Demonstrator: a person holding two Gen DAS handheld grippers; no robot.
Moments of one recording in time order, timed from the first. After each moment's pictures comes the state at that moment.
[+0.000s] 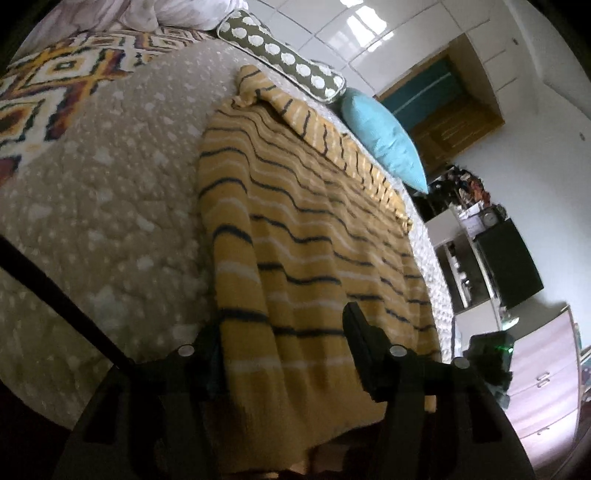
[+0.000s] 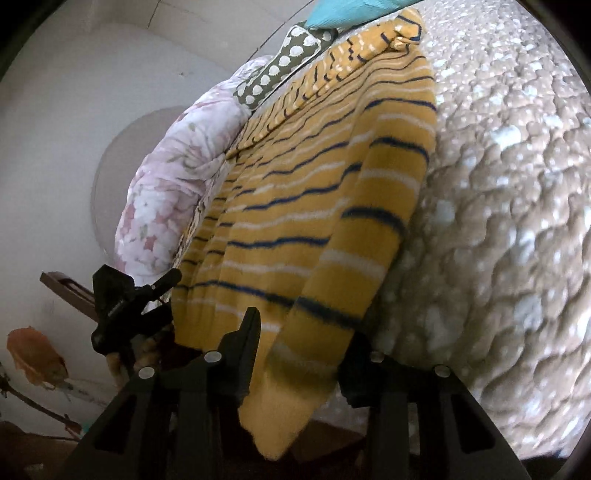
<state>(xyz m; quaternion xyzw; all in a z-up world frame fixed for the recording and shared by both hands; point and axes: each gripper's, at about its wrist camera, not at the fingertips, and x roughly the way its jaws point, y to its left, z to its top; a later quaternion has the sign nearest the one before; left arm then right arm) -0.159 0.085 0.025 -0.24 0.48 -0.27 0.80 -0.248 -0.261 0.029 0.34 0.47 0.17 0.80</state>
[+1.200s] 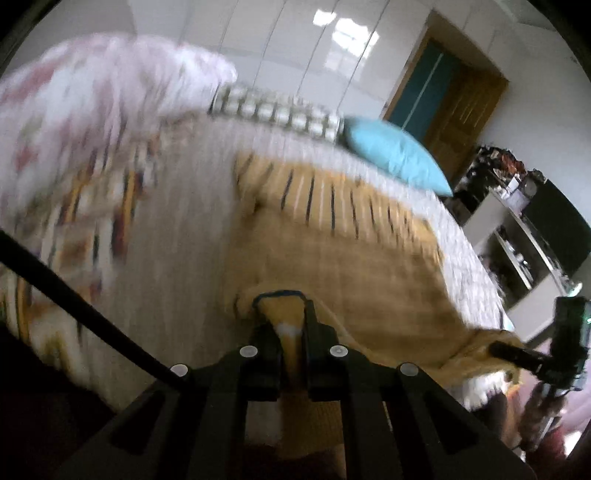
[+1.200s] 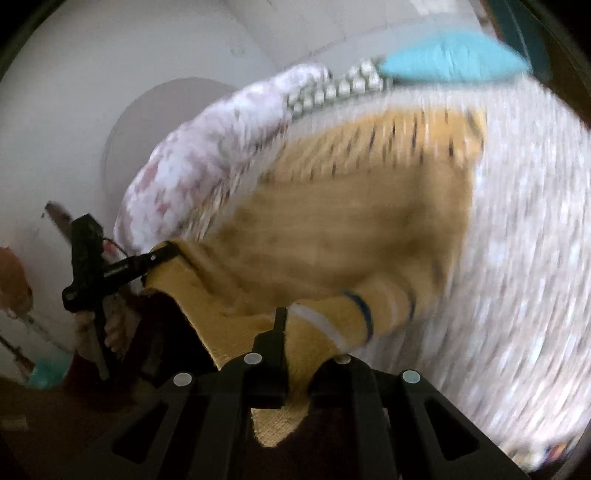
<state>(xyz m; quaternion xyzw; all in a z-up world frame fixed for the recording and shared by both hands) -0.157 0.071 0.132 -0.09 0.39 -0.19 0.90 -0.260 -0.273 0.128 0.19 0.42 0.20 0.86</state>
